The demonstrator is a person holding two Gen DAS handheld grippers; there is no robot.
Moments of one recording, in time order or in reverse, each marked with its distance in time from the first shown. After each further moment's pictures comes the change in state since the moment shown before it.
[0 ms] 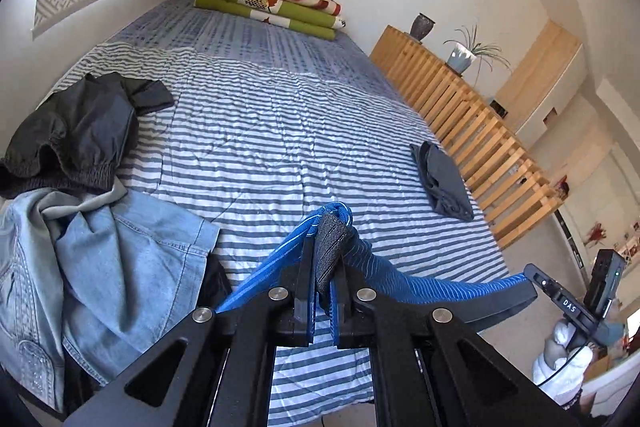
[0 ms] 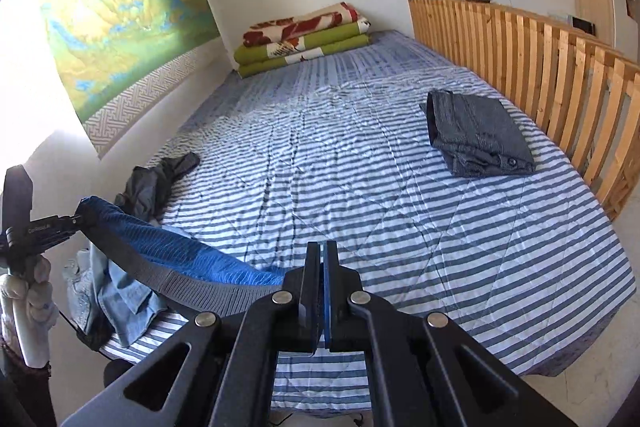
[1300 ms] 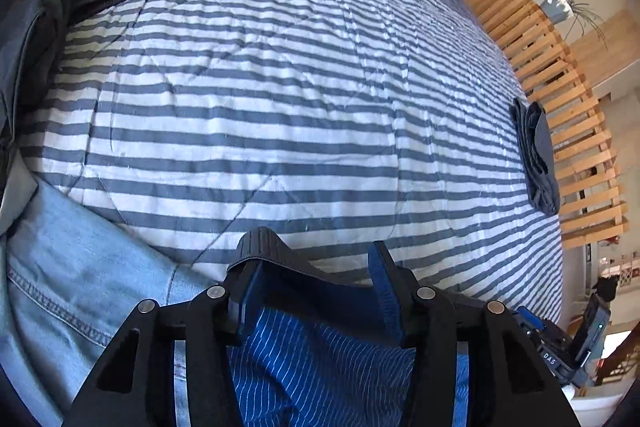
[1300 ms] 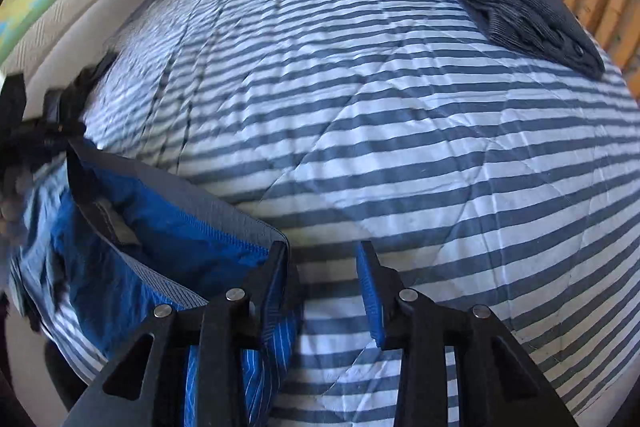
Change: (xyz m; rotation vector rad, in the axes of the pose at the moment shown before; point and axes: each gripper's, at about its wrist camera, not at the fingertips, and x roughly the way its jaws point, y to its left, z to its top) left arm 0.269 0.089 0.042 -0.127 0.362 0.102; right arm 0.217 -0.075 -0.044 0.066 0.429 -0.099
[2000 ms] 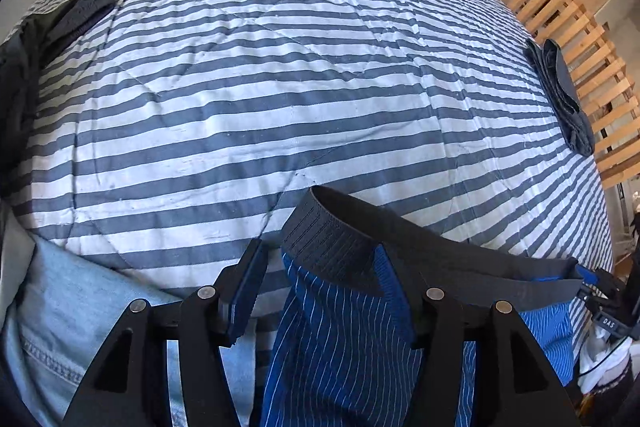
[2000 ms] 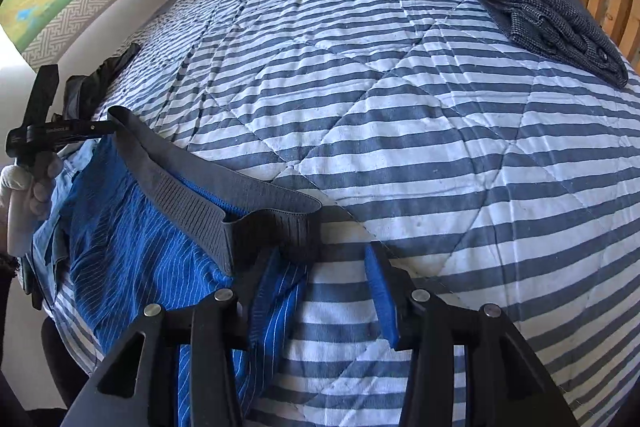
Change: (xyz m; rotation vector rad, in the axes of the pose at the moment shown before) left arm 0.048 0.010 -0.001 0.209 0.045 0.114; right arm 0.014 0.001 -0.012 -0.109 -0.016 0.075
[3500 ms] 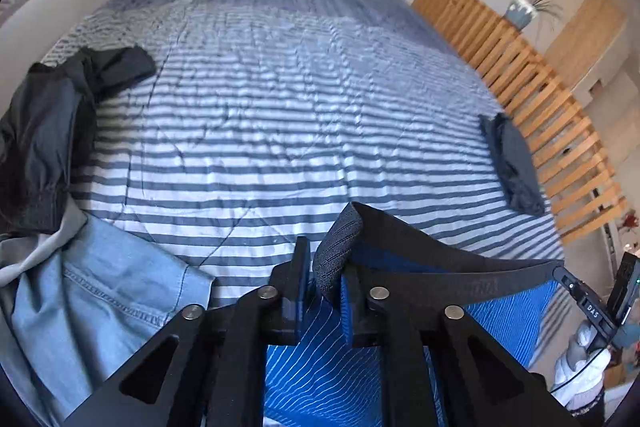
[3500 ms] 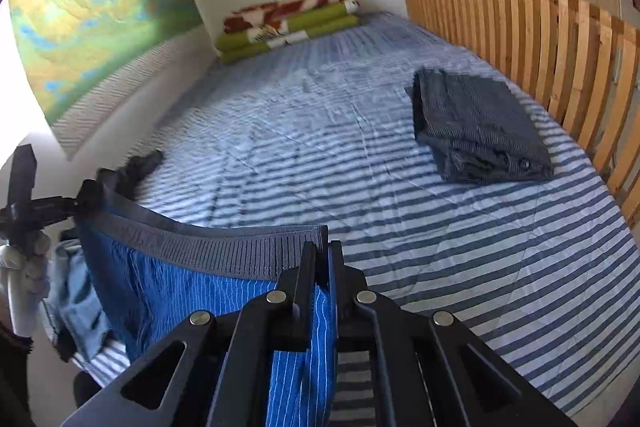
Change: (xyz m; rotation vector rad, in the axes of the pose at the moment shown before) left arm -0.121 -0.054 -0.009 -0.116 -0.189 0.010; right arm -0.112 -0.020 0.039 0.063 -0.300 -0.011
